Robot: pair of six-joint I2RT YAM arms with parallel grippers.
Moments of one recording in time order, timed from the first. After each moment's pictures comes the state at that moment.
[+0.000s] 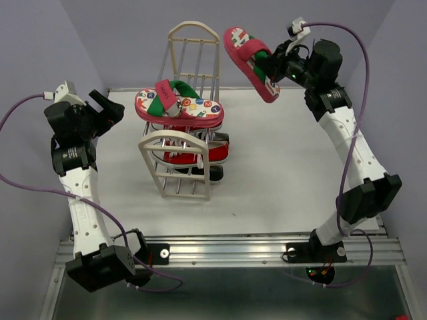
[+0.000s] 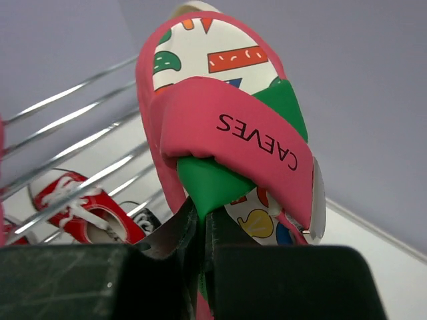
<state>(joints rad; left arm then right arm) 0.35 1.08 1.26 -0.48 0.36 -0.49 0.22 1.57 1.74 -0.13 -0.43 0.09</state>
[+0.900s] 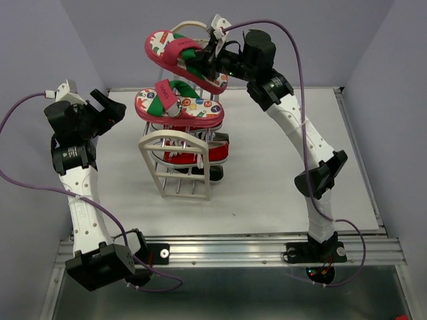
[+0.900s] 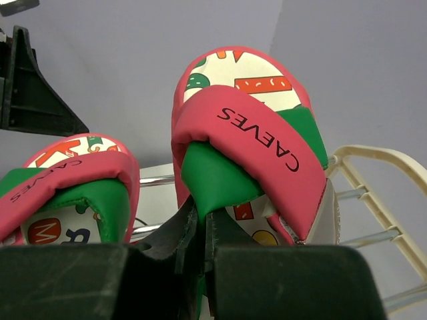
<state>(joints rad) 0.35 1.09 1.26 -0.47 0.40 -0.49 0.62 2.06 2.47 -0.26 -0.54 -0.13</state>
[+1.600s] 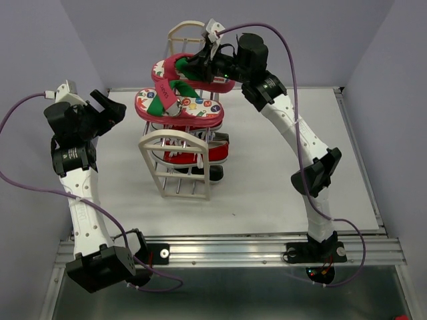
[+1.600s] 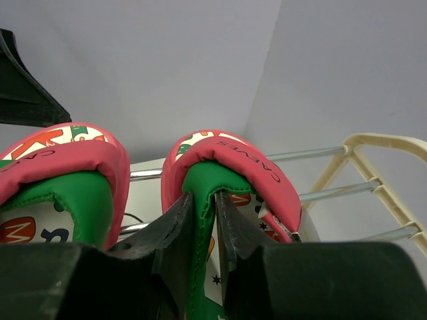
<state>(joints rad) 0.35 1.08 1.25 -0.47 0.40 -0.48 0.63 2.11 2.47 -0.25 -0.54 -0.14</state>
